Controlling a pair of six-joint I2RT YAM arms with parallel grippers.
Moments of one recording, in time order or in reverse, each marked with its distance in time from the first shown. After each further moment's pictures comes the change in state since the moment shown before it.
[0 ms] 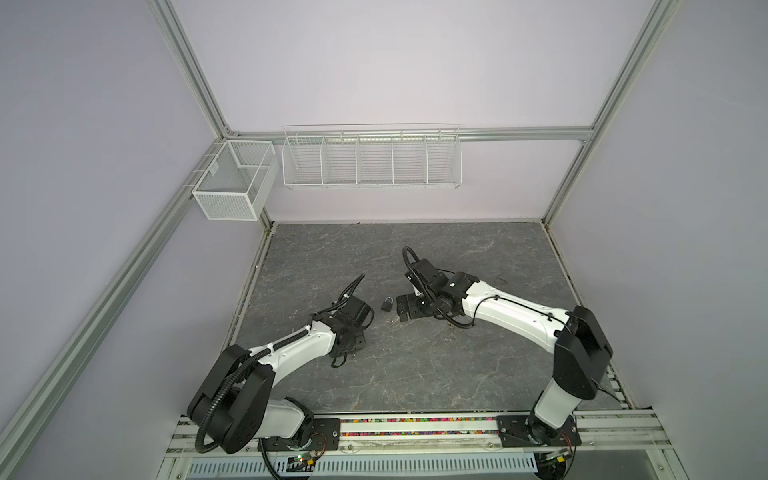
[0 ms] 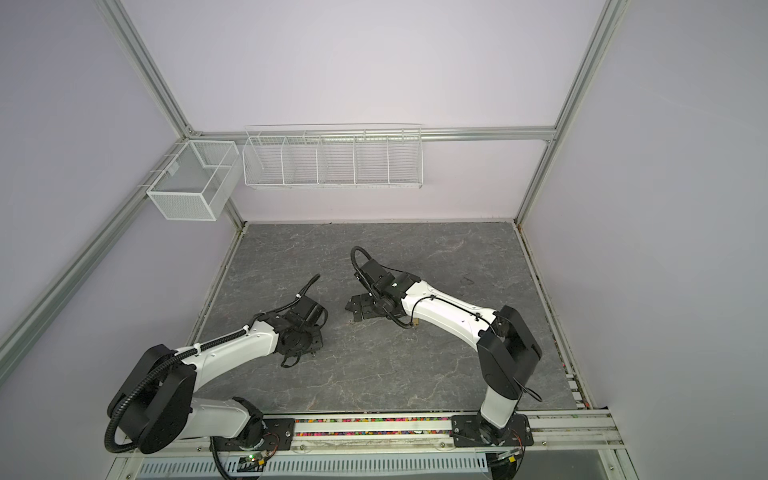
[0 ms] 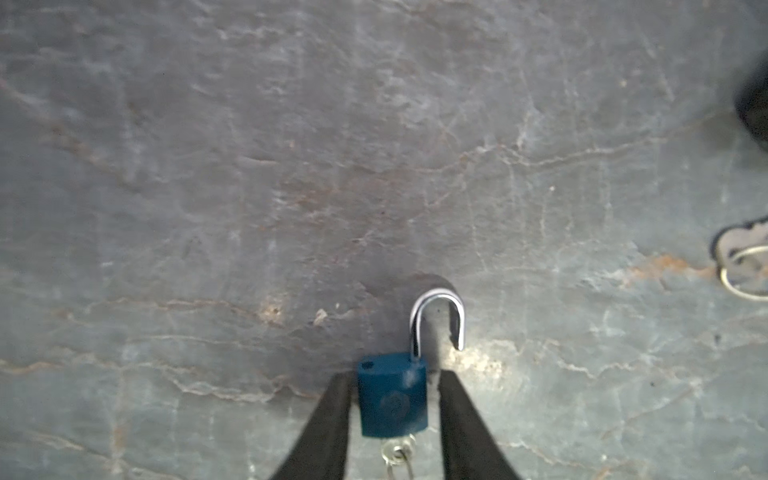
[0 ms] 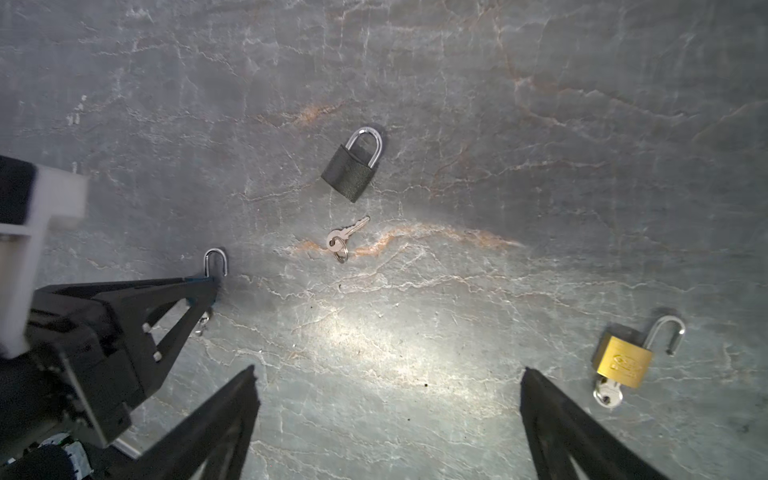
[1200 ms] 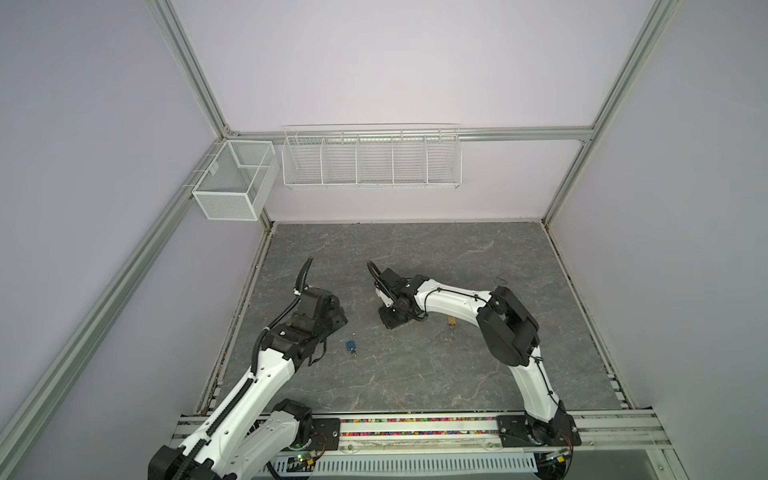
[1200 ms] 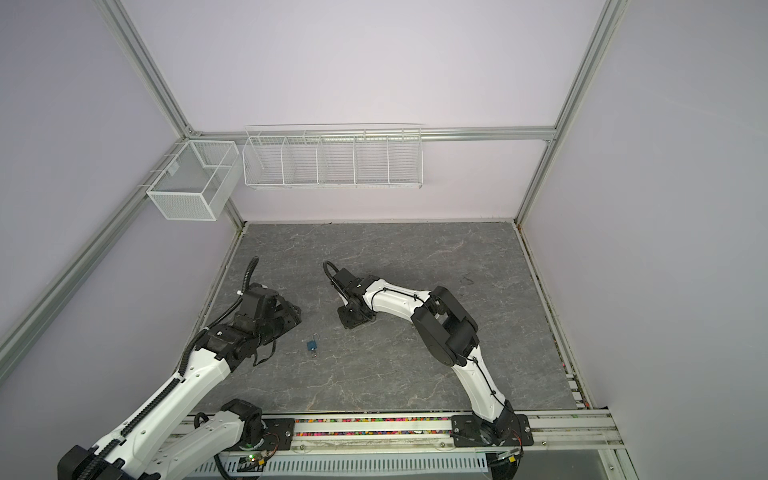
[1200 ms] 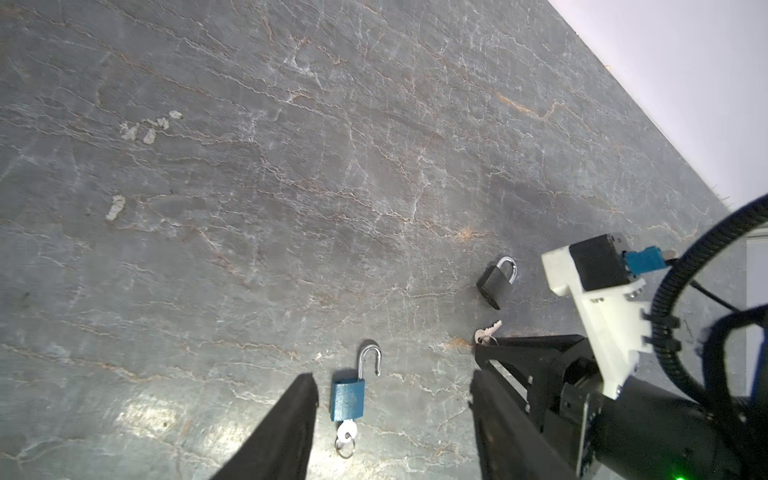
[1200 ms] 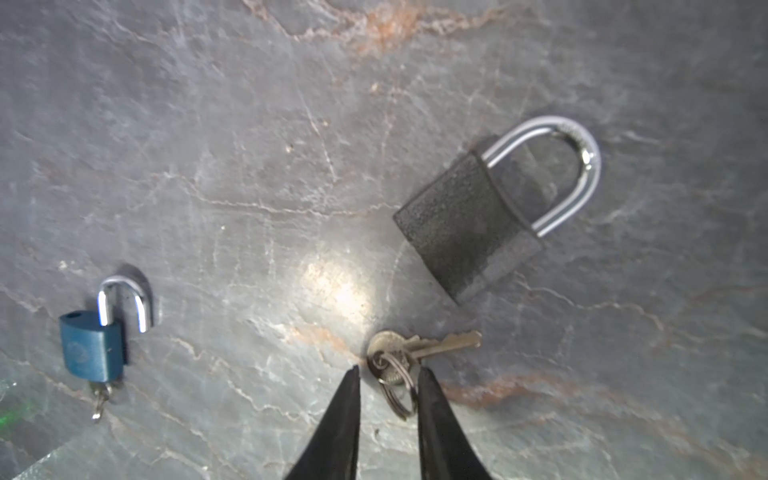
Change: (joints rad) left arm 0.189 -0.440 0.027 -0.009 0.019 -0.025; right arm 0.023 0.423 0.267 0.010 -0.128 -0.223
